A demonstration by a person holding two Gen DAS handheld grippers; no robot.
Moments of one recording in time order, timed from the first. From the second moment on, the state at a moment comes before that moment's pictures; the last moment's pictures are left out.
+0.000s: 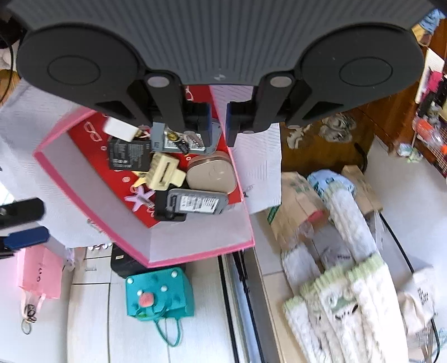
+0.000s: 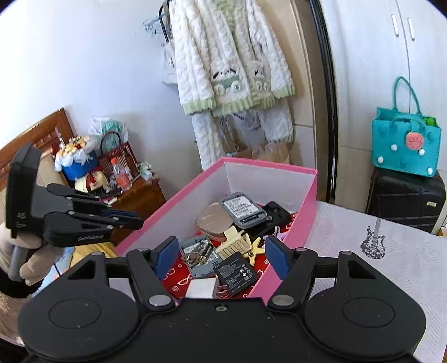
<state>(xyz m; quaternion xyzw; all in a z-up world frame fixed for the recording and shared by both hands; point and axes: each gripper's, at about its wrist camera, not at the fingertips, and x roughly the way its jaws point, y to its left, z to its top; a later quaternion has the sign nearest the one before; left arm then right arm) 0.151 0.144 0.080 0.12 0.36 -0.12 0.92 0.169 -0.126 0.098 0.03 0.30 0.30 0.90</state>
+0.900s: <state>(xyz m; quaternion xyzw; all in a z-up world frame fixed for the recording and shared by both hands) 0.079 0.087 0.102 0.07 0.34 -0.14 0.93 0.086 -0.183 0.119 0.06 0.25 0.14 0.96</state>
